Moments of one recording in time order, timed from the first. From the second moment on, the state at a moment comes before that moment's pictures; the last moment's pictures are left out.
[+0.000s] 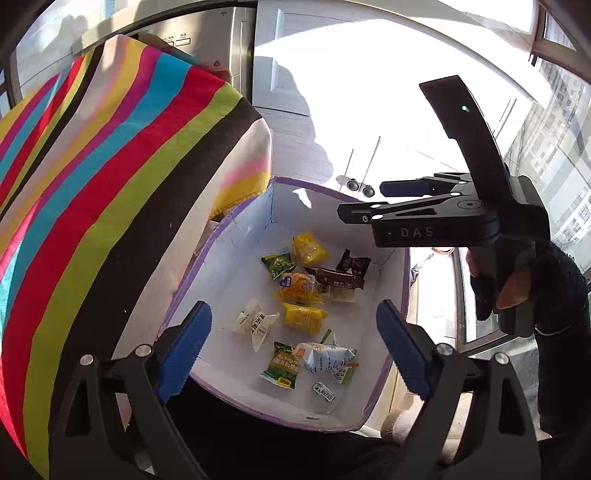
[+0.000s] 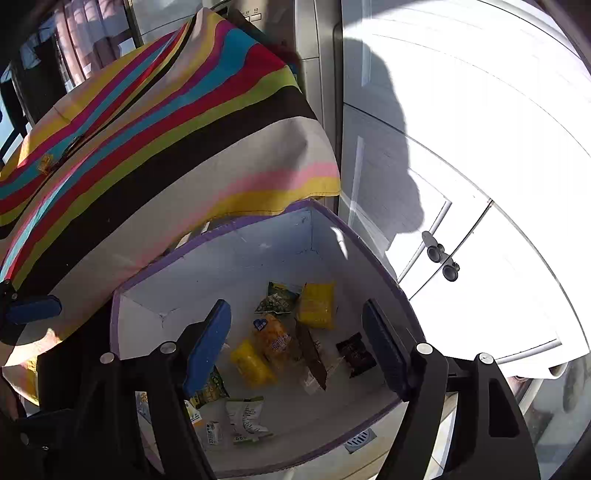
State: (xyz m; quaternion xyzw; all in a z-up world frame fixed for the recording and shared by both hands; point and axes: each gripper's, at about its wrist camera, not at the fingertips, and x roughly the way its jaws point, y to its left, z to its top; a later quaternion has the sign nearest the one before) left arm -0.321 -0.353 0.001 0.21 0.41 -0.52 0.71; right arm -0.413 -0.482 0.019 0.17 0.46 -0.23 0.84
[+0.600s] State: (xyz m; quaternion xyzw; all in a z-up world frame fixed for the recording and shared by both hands) left arm -0.133 -0.127 0.033 0.02 0.42 -0.21 0.88; right arm -0.302 -0.381 0.067 0.14 0.38 -0.06 0.91
